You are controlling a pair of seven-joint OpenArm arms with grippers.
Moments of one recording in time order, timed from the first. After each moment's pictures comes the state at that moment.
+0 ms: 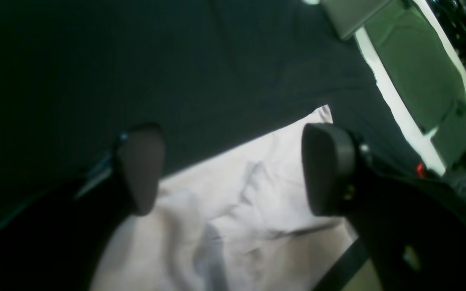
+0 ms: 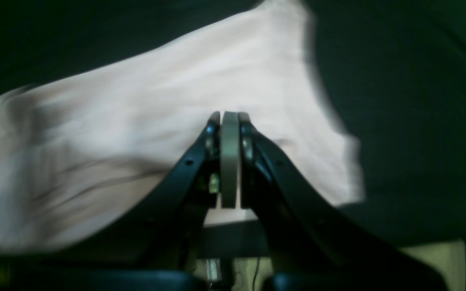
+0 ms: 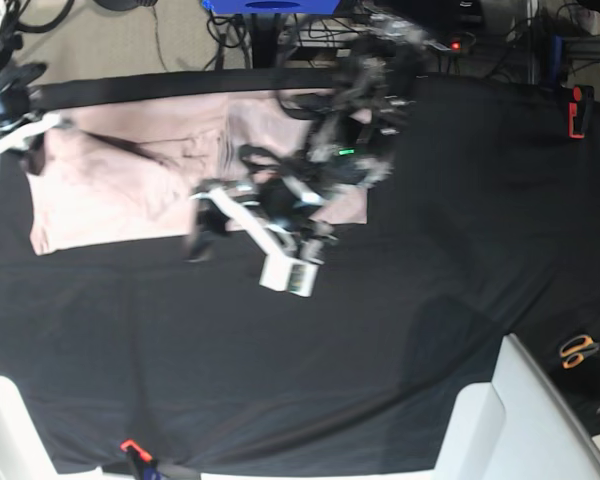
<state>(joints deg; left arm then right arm) 5.4 -4.6 25.5 94.9 -25.3 -1.5 25.6 -32.4 6.7 25.1 106.5 25.4 18.7 -31.4</state>
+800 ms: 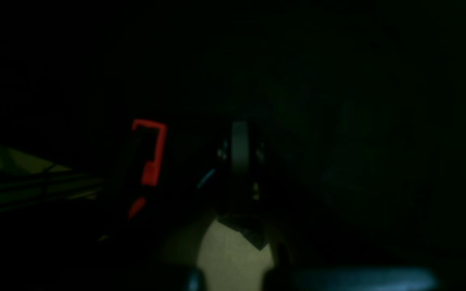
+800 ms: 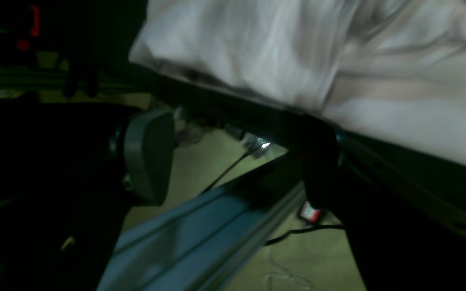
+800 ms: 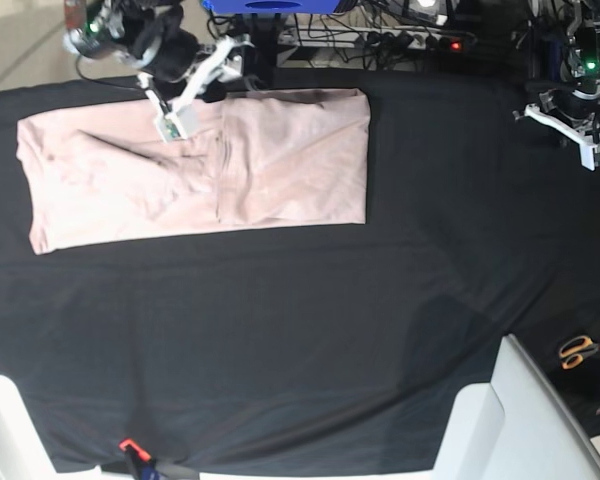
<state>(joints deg) 33.2 -24.7 -21.9 90.1 -24.6 -1.2 25.4 -31.7 -4.0 4.2 99.8 28.1 29.5 -51.4</state>
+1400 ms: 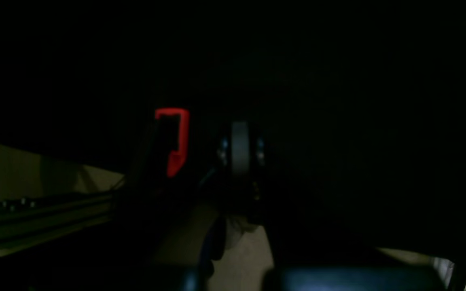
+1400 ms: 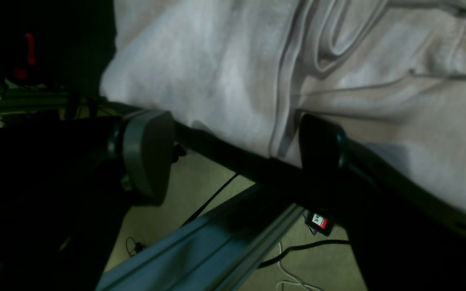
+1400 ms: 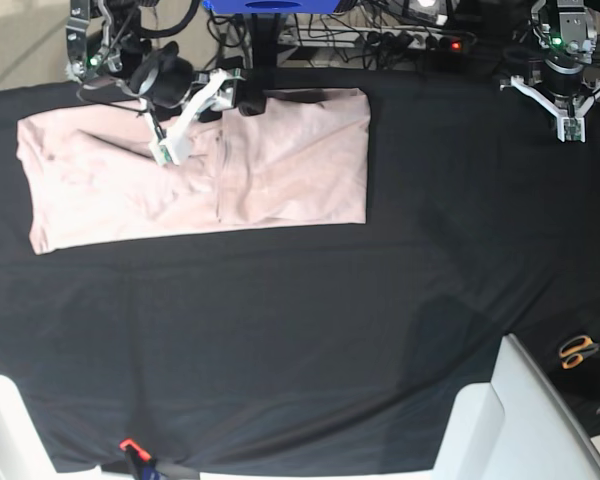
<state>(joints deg) 33.0 -19.2 -21.9 81.7 -3.0 -1.9 11.4 -24.4 -3.7 6.6 90.3 29.6 29.5 -51.0</state>
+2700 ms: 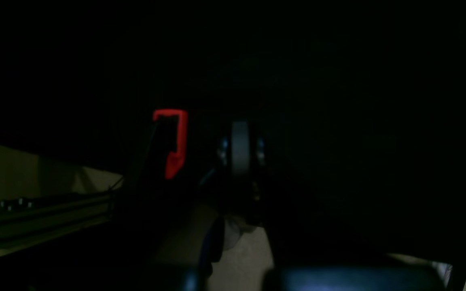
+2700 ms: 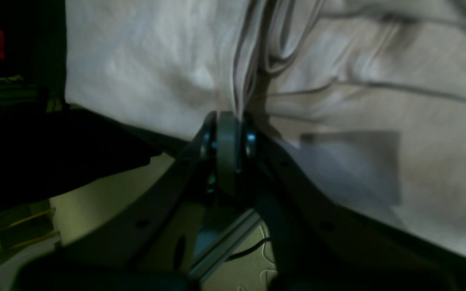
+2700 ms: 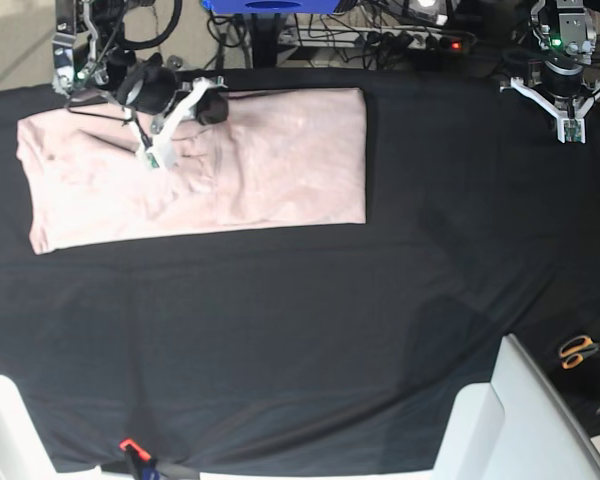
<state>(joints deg) 32.7 -19.2 -22.0 81.6 -3.2 -1.8 11.4 -22.2 0.0 6.6 87.6 29.1 29.2 -51.2</state>
